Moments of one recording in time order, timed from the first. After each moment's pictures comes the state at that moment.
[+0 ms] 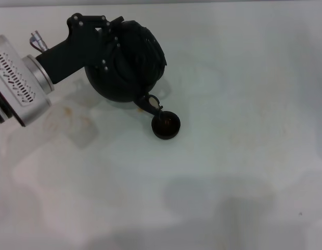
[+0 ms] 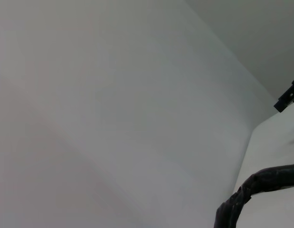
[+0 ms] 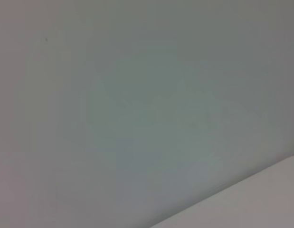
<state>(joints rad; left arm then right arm) -0.63 -2.08 0.61 0.16 1.56 1.31 0.06 0.51 2.02 -0.87 -0.07 2.74 0.77 -2.47</state>
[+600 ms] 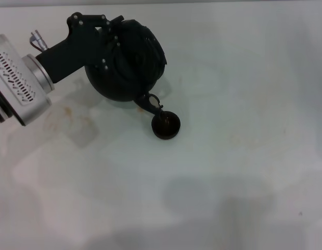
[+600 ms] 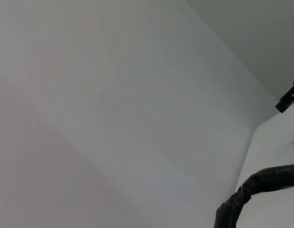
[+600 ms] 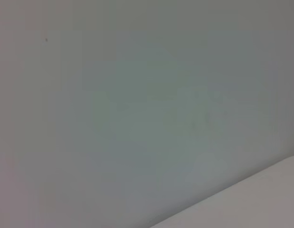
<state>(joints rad) -0.63 -2.08 0.61 0.16 1.56 1.31 0.06 0.51 2.02 -0.87 -0.07 2.74 0.77 -2.47</state>
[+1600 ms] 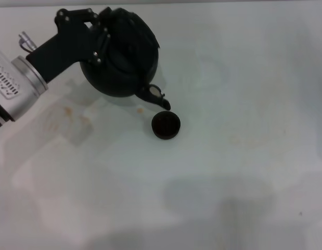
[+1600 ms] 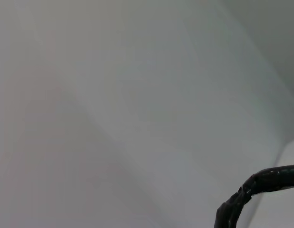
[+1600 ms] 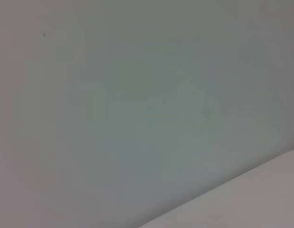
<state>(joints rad) -0.60 -2.08 0.60 0.12 1.46 1.34 0.00 0.51 2.02 -0.87 -0.06 2.74 0.77 -2.46</state>
